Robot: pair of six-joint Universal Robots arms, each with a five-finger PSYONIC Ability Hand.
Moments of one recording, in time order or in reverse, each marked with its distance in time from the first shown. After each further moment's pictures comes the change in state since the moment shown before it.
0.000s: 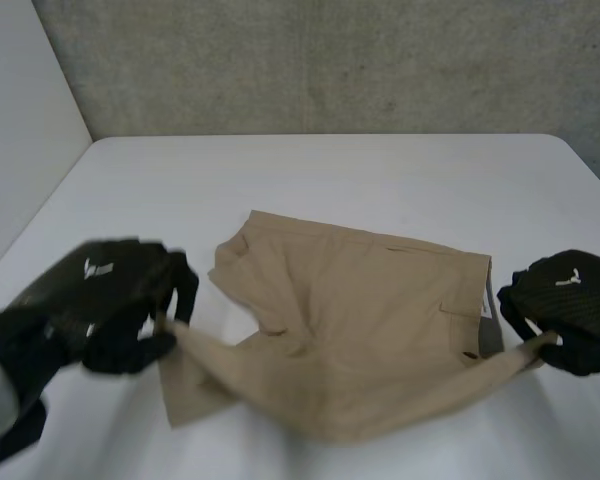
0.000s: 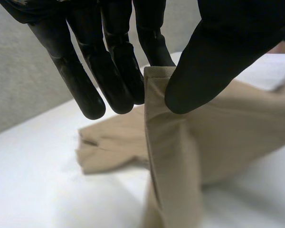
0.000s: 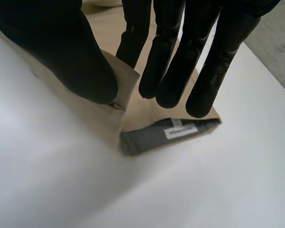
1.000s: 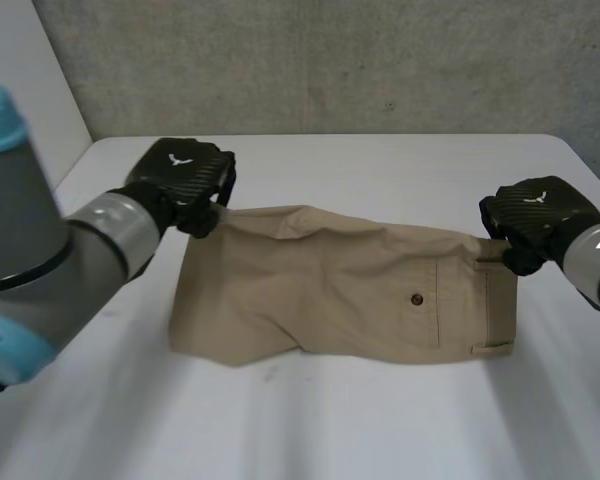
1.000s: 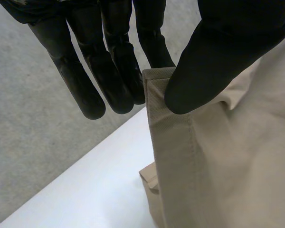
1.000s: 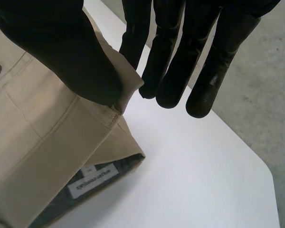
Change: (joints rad) left arm -0.145 -0.548 0.396 0.348 -0.201 0.113; right arm 0.261 0.255 -0.195 -0.459 0.319 0.407; left_hand 0.000 0.001 0.001 0.000 0.000; right_hand 0.000 0.000 0.000 0.000 0.014
